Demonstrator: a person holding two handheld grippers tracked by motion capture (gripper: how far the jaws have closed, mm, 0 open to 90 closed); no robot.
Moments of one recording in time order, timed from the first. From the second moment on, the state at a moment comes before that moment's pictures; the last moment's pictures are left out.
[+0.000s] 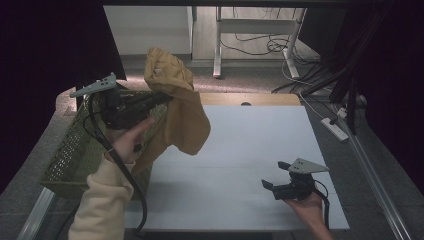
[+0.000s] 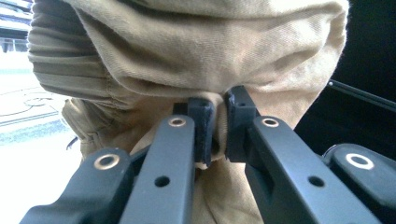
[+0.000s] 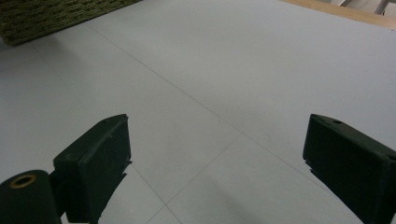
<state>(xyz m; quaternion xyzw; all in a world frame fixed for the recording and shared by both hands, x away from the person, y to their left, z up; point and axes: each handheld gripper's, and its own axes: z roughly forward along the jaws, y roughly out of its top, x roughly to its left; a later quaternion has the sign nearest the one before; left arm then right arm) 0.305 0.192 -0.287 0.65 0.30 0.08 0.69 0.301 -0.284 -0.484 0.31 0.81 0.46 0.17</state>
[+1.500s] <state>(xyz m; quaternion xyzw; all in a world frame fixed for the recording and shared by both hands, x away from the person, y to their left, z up) 0.321 0.136 -0.290 0.68 0.27 0.05 0.68 0.302 -0.285 -0.484 0.31 0.81 0.47 0.17</state>
